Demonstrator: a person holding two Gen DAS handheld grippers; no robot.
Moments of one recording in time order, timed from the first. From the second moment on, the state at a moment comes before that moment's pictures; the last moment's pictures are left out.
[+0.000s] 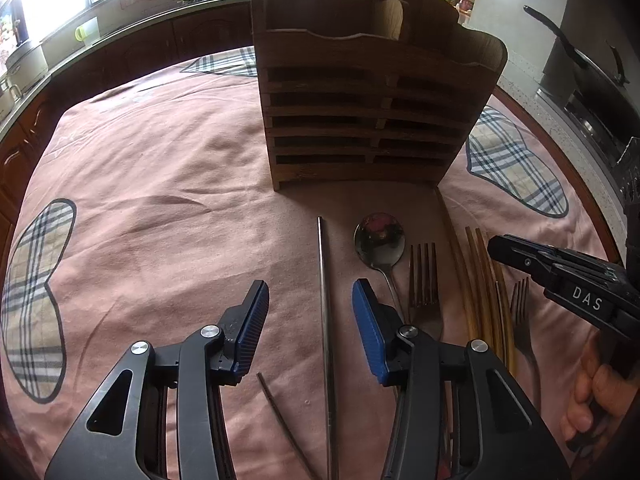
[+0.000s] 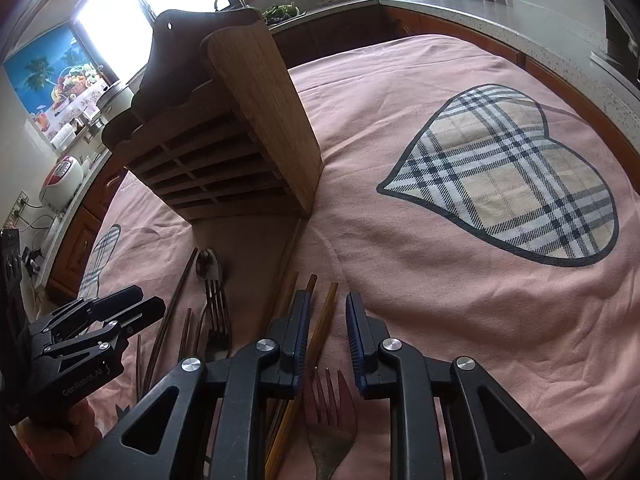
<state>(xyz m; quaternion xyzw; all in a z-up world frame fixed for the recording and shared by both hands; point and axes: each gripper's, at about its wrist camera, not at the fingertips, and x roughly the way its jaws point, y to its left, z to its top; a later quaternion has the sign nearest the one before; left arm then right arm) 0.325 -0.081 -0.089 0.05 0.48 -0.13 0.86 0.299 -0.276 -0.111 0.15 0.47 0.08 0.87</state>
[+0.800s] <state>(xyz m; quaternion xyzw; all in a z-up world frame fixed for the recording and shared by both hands) 0.304 -0.063 -0.039 0.00 0.44 -0.18 0.88 0.282 -0.281 -0.065 0.19 0.42 0.12 0.88</state>
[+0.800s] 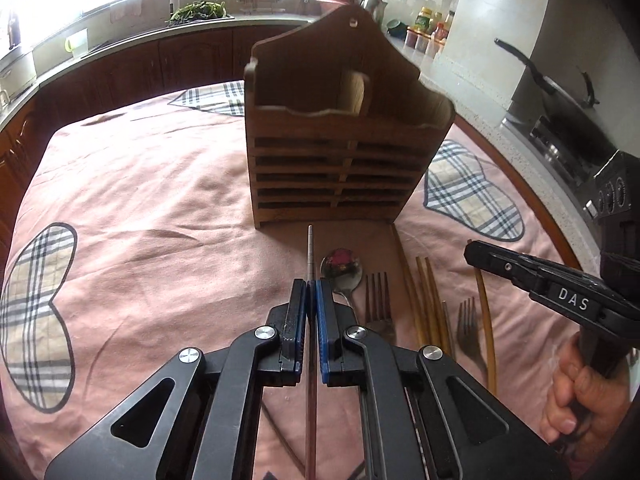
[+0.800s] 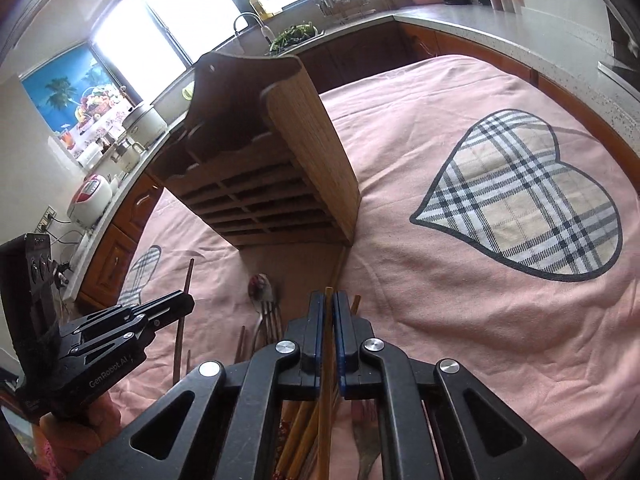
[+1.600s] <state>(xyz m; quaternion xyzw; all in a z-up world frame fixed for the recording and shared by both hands) 0.210 0.000 0.040 -0.06 0.35 -0.18 0.92 0.214 -0.256 0.006 0.13 0.35 0.15 0.92</state>
